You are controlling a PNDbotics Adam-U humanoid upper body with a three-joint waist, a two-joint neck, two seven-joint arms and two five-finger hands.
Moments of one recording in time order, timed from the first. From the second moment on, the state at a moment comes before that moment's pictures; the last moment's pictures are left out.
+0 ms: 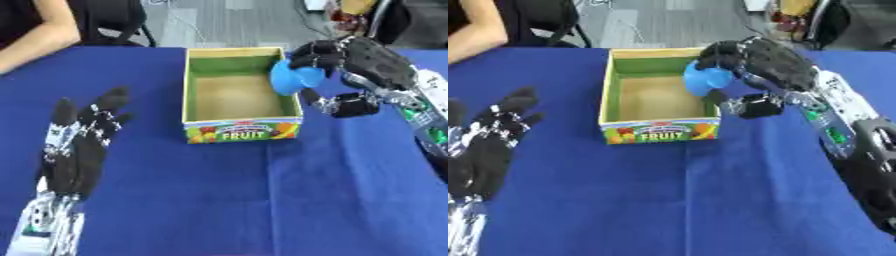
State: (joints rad) left arm -0.16 0.17 -0.07 -1.81 0.19 -0.11 -0.18; right arm -0.71 -0.61 0.26 -1.48 0.86 -0.57 0.11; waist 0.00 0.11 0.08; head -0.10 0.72
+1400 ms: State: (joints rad) left arm -0.16 0.16 -0.09 -1.81 0.20 -0.10 -0.19; right arm -0.91 -0.40 0.20 -0.92 1.04 -0.63 0.08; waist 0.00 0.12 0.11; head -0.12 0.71
